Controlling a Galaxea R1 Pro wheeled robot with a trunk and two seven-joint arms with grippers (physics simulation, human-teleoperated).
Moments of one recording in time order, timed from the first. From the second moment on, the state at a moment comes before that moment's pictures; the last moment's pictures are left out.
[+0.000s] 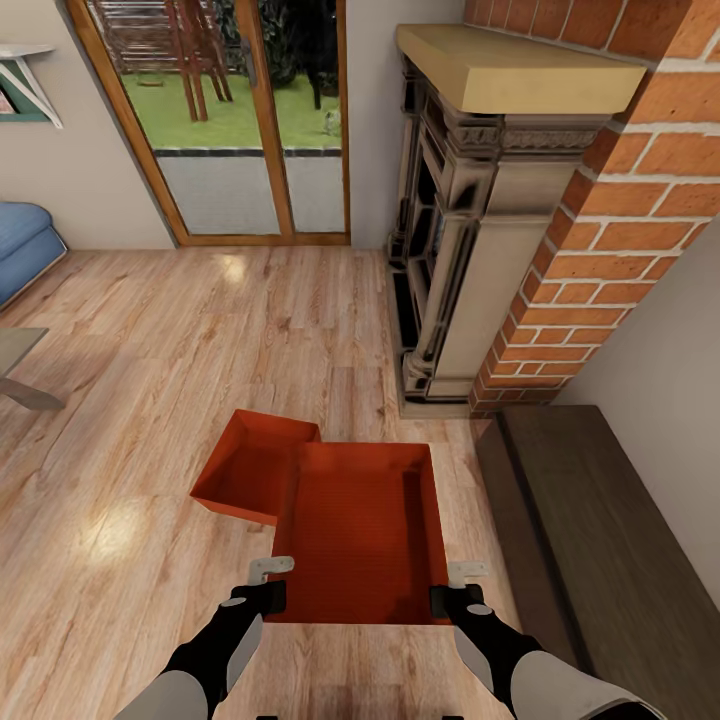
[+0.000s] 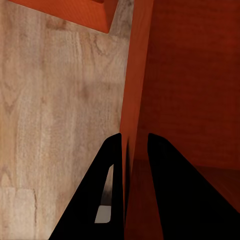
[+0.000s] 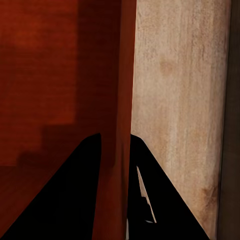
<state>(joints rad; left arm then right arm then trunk) -0.57 -0.11 0.09 -0.42 -0.02 0.15 0.11 -0.67 0.08 0.28 -0.16 -0.22 -0.05 -0.14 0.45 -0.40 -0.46</state>
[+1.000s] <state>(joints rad) -0.57 -0.11 0.09 -0.42 -0.01 0.14 0.11 -0.67 0.08 0.27 -0.16 -0.21 -0.05 -0.14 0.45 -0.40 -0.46</state>
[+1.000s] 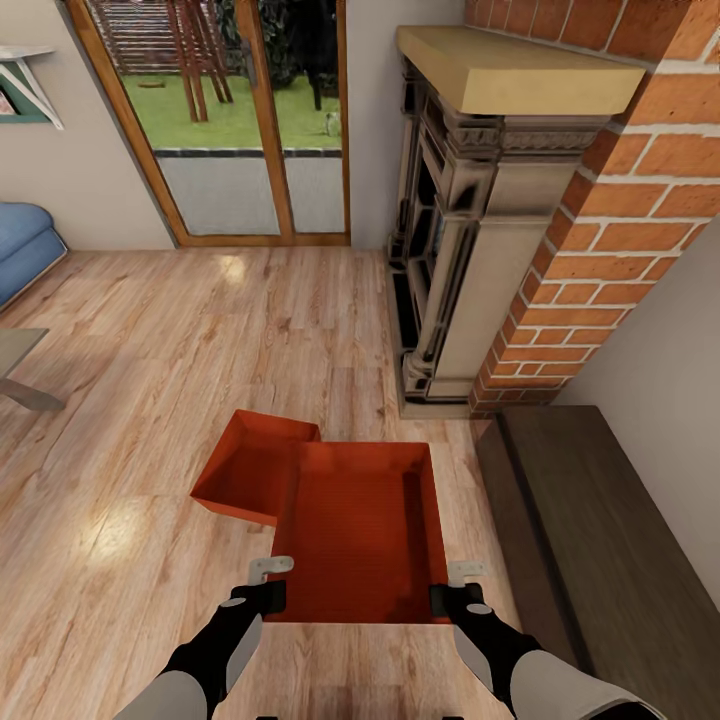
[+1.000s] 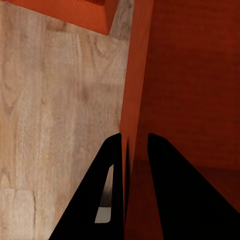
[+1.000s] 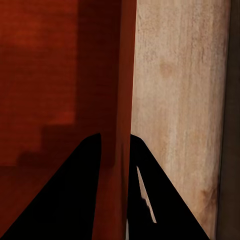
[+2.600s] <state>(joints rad) -0.57 -0.11 0.09 -0.42 -0.01 0.14 0.11 -0.67 0.08 0.27 -0.16 -0.20 -0.05 -0.14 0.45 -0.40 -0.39</state>
